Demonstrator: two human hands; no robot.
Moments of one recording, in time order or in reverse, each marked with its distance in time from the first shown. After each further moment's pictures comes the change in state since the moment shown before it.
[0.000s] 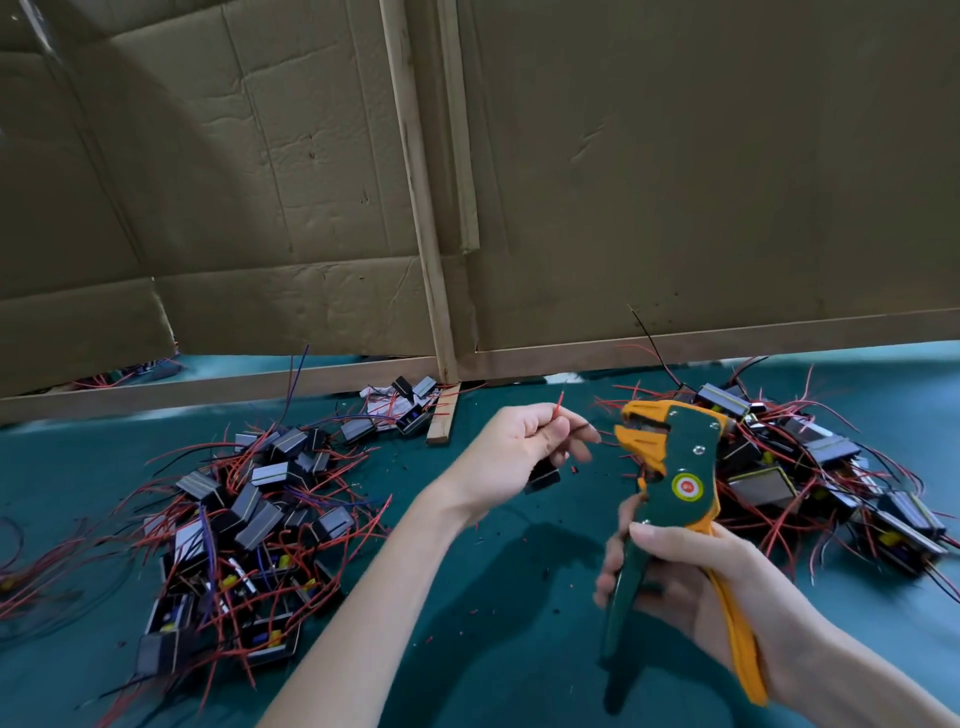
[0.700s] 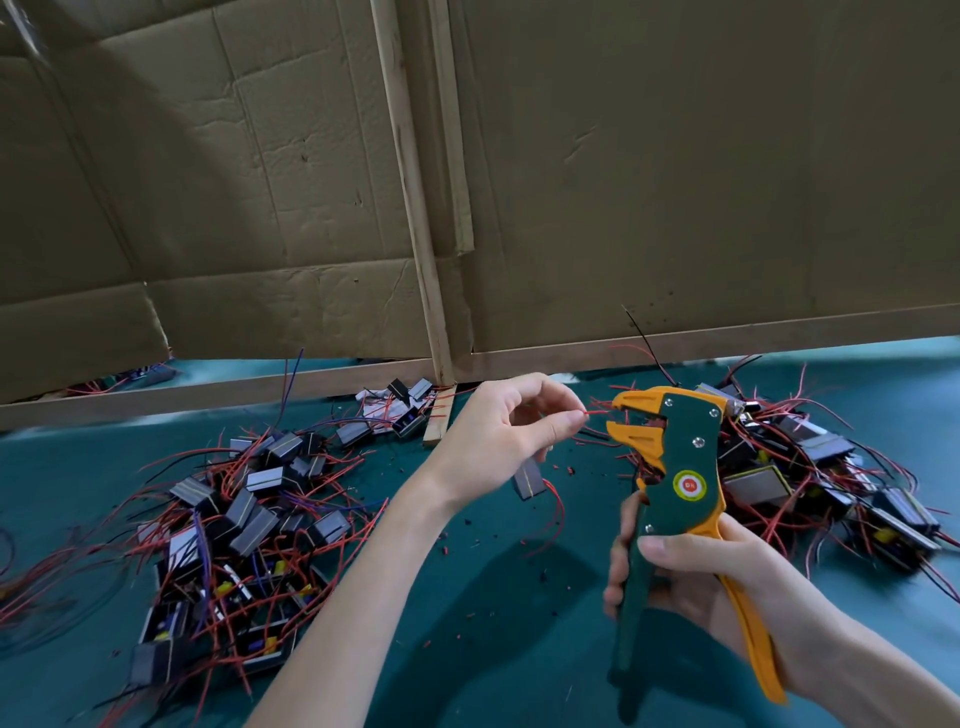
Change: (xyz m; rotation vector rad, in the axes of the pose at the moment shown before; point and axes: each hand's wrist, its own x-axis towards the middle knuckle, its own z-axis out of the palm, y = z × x) left_hand -0.005 0.023 -0.013 0.058 0.056 0.184; right_hand 0.005 -0.007 -0.013 -0.091 -0.118 -0.025
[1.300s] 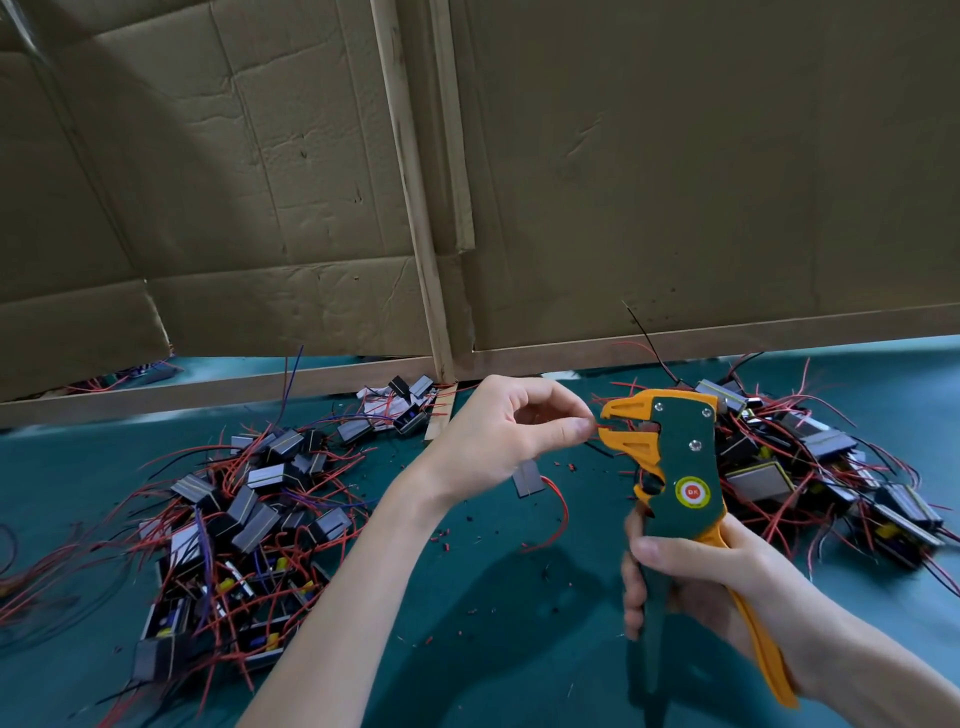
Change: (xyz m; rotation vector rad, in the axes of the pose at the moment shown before) left_hand -0.001 0.008 -0.001 0.000 -0.072 -0.018; right_hand -0.006 -0.001 0.006 -0.106 0.050 0.022
